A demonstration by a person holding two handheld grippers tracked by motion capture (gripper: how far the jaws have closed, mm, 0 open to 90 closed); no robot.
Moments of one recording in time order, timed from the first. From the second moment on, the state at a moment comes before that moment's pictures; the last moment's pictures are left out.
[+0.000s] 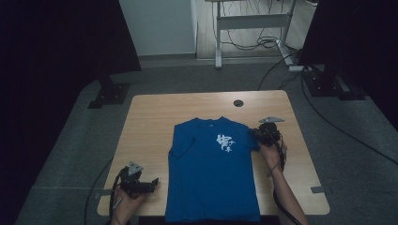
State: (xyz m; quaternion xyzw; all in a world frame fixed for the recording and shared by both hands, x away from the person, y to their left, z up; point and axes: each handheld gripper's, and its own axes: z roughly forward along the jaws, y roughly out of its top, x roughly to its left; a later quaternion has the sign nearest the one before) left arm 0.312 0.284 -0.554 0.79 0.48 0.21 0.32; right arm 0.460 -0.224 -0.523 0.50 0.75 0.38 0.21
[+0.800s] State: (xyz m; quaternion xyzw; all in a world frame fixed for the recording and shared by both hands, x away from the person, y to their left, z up) left arm 0.312 0.284 -0.554 0.79 0.48 0.21 0.32; right arm 0.461 -0.175 -0.518 0.47 0.77 0.39 0.19
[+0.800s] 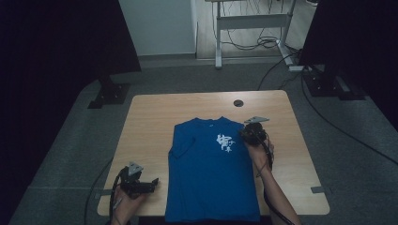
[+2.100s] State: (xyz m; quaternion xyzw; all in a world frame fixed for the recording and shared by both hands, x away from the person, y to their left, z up) left arm 0.311 0.284 -0.554 0.79 0.48 0.21 0.32; right arm 0.485 -0.113 -0.549 0.45 0.80 0.37 0.17
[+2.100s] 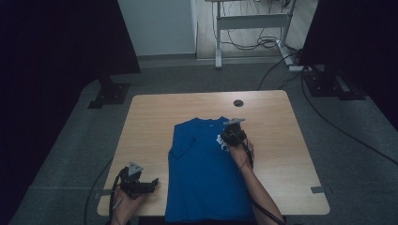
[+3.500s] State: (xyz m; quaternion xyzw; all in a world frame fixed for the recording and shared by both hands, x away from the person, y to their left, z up) left arm 0.311 0.284 -0.554 0.79 0.48 0.21 0.32; right arm 0.425 -0.154 -0.524 0.42 0.79 0.40 0.20
